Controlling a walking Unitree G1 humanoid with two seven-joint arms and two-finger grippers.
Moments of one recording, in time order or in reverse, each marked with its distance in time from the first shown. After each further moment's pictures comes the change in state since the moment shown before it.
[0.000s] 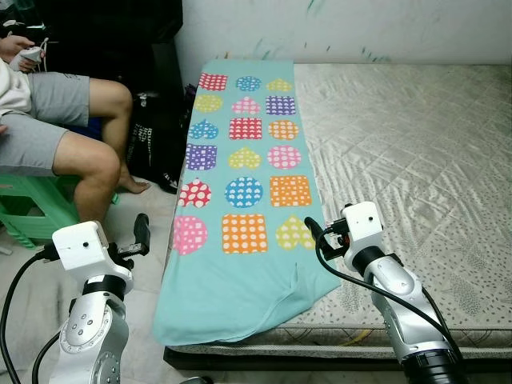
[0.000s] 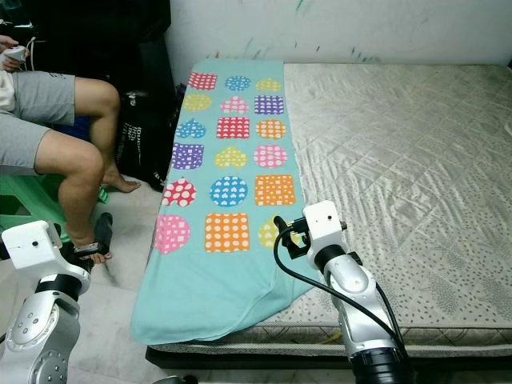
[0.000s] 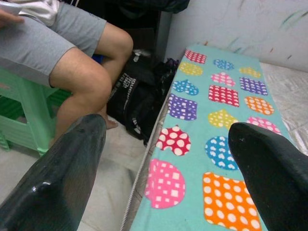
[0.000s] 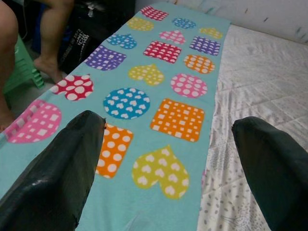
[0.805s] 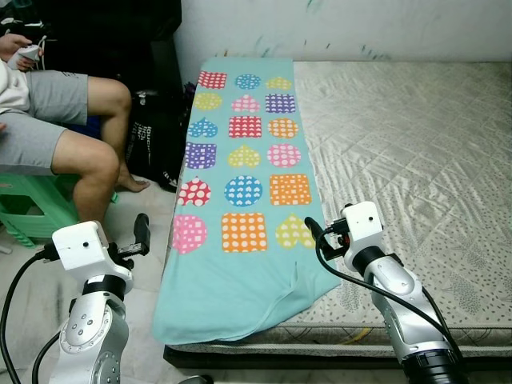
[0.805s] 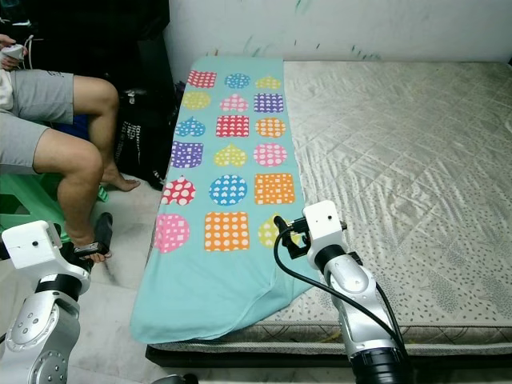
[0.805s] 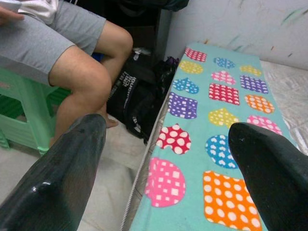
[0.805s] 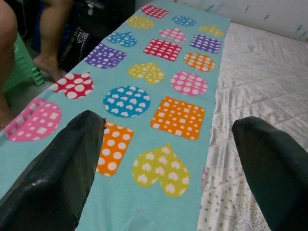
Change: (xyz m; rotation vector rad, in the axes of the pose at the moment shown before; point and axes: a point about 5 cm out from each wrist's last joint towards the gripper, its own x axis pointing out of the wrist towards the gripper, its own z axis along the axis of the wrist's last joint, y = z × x) left arm 0.001 -0.001 0.001 -0.001 -0.003 0.002; right arm 0.000 0.000 0.000 -0.001 -0.001 0.010
